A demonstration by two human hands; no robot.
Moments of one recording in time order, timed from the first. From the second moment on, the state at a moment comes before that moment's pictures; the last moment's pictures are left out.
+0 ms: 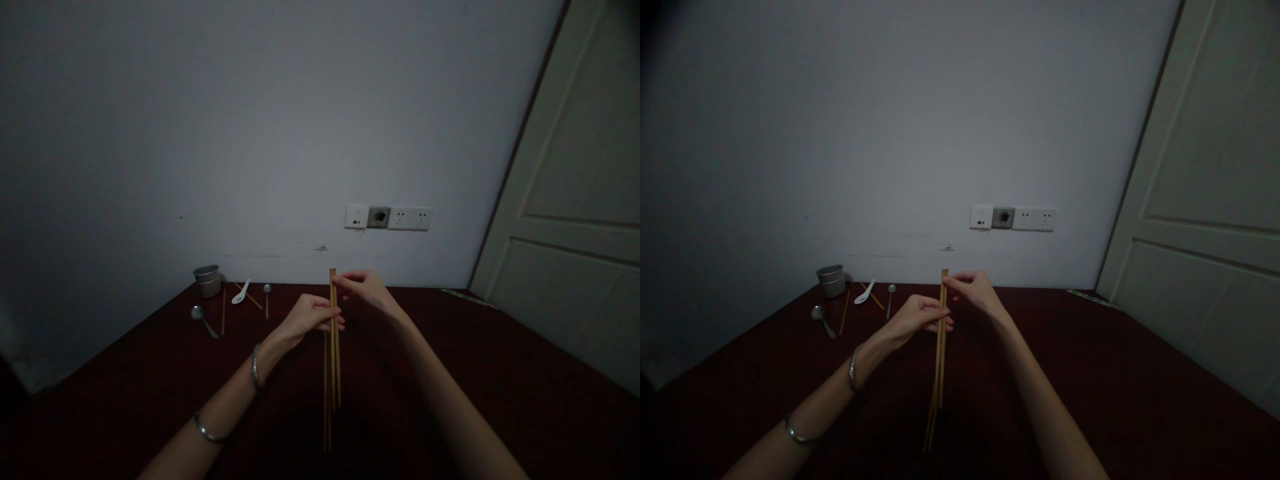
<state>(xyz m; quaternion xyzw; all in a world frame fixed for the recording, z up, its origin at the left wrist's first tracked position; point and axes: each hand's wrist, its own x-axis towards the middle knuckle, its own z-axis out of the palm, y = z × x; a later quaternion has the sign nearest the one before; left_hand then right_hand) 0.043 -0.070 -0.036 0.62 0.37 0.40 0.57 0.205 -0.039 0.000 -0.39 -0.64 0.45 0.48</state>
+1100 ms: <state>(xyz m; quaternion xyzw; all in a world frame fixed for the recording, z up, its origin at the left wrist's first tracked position) 0.061 -0.063 -0.064 0.59 0.44 0.41 0.54 0.185 -0.111 -0.051 -0.64 -0.74 0.02 0.23</state>
